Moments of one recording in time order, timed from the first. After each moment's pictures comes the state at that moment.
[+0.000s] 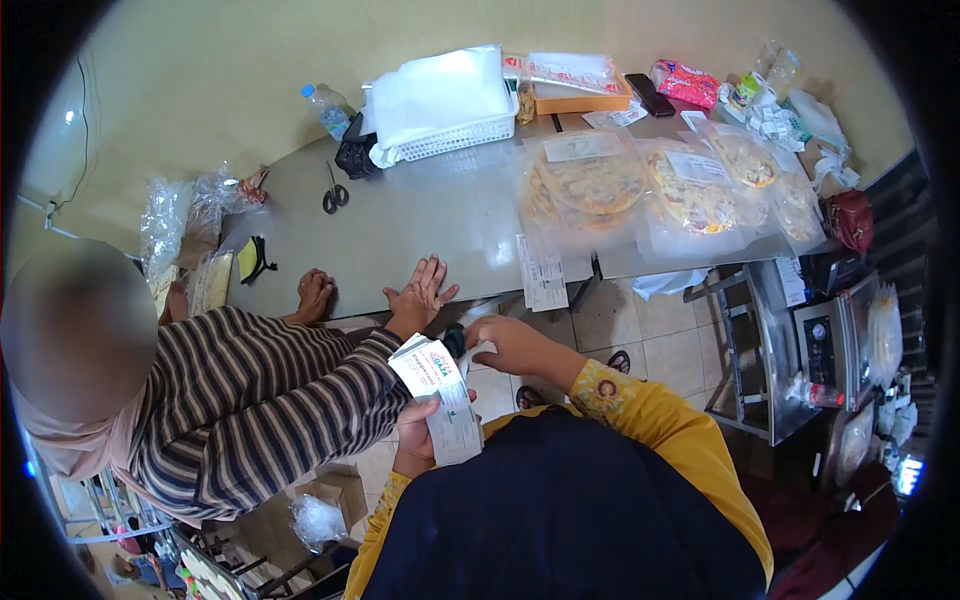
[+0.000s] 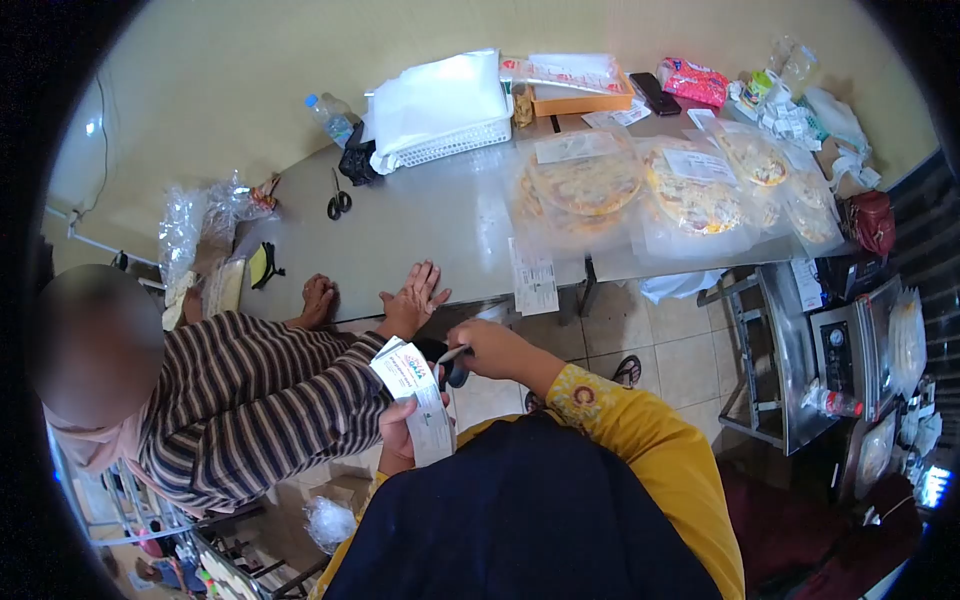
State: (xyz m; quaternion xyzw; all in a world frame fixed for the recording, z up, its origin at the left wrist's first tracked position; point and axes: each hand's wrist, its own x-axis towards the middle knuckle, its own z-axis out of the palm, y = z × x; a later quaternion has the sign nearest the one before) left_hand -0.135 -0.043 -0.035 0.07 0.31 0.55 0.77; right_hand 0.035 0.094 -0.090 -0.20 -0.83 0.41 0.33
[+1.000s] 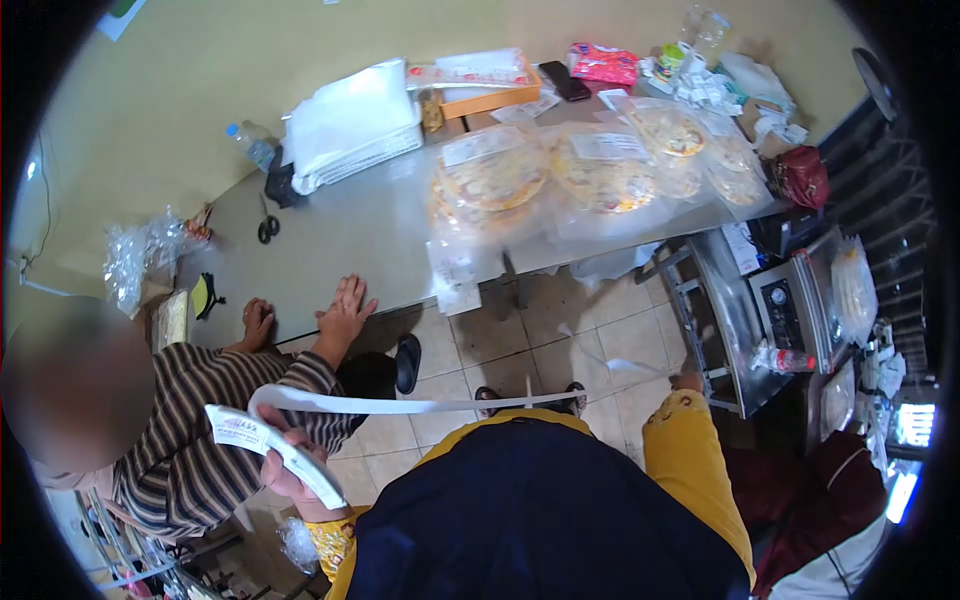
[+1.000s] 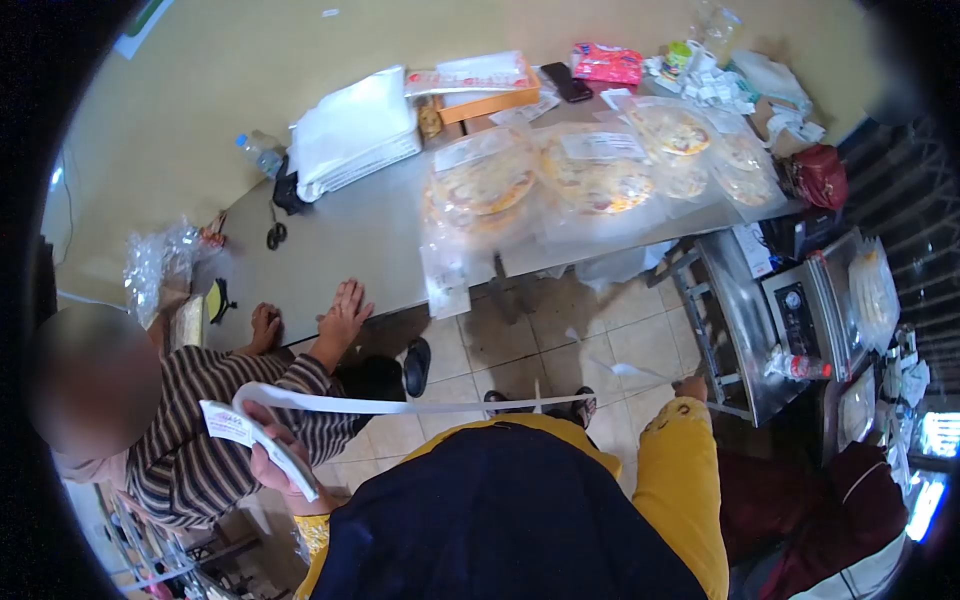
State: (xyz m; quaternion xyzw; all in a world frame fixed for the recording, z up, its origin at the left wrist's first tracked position) left_hand -0.143 -0.062 0.050 0.20 0.08 0.69 0.69; right_hand 0.530 -0.084 -0.306 -0.84 -0.40 0.35 -0.09
